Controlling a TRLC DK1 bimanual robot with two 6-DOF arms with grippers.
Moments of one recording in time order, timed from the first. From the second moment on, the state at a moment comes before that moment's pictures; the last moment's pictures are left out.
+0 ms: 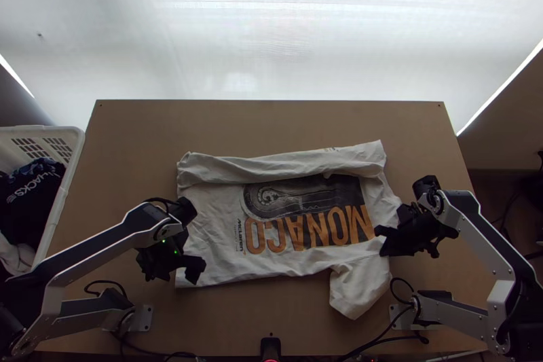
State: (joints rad) left arm -0.56 1.36 0.72 -1.11 0.28 -0.40; right arm -0.01 1.31 0.73 -1.15 -0.38 0.08
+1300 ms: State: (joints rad) left arm -0.31 1.12 0.93 -1.03 0.34 -0.35; right arm -0.07 1.26 0.99 -1.33 -0.37 0.00
